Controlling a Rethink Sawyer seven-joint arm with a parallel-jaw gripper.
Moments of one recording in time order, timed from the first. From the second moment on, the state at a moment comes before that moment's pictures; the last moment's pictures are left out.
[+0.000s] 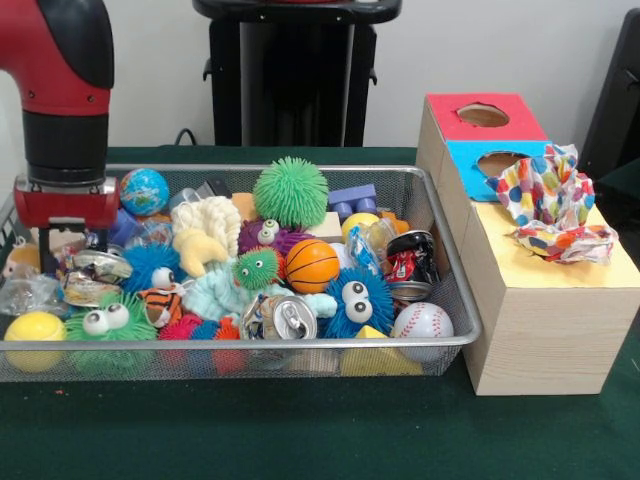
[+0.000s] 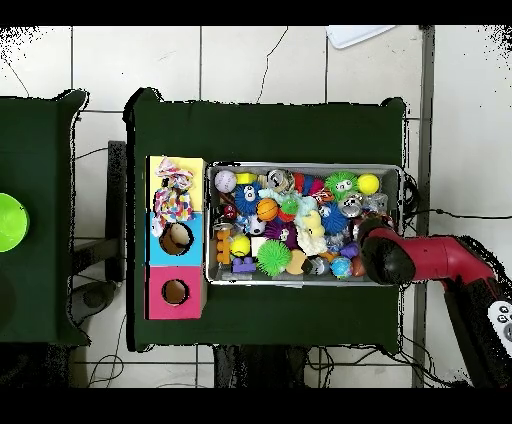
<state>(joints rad) -1.02 -0.46 0.56 1.59 -1.04 0.39 1.67</state>
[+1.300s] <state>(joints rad) -0.99 -0.70 0.56 1.71 -0.87 0.51 1.67</state>
